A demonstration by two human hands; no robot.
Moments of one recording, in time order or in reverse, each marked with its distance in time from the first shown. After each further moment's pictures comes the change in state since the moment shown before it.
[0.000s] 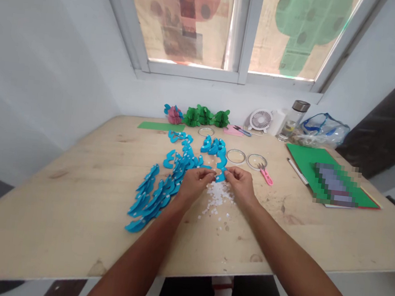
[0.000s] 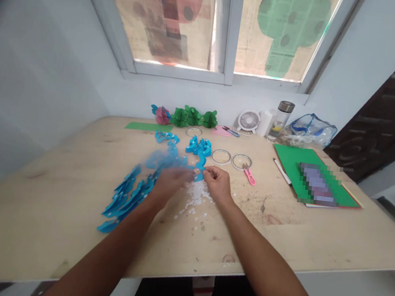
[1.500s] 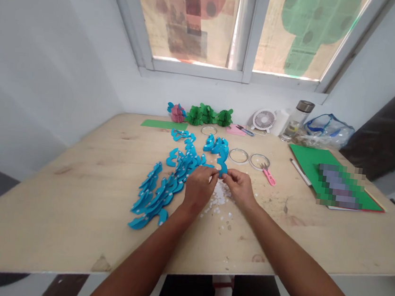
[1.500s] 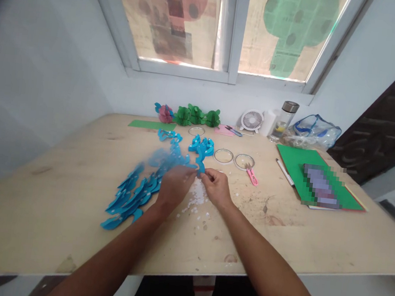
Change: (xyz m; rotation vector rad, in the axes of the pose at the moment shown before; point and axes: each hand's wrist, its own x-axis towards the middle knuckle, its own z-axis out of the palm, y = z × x) left_hand -0.007 -0.003 0.010 0.552 0.174 0.379; right_hand -0.006 -0.001 0.004 -0.168 -0.122 -0.161
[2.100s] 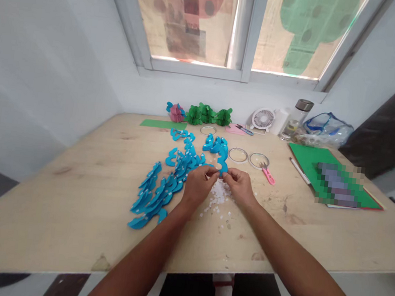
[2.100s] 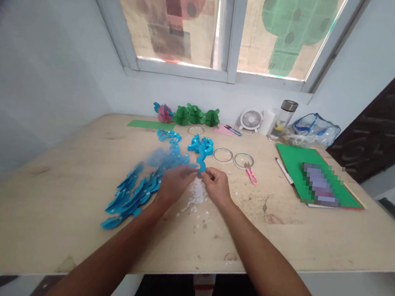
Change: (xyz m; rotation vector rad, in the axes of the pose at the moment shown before) left_hand 0.005 -0.001 -0.002 -0.262 -0.070 -0.197; right_hand 0.002 0.004 -0.001 0.011 0.012 0.049
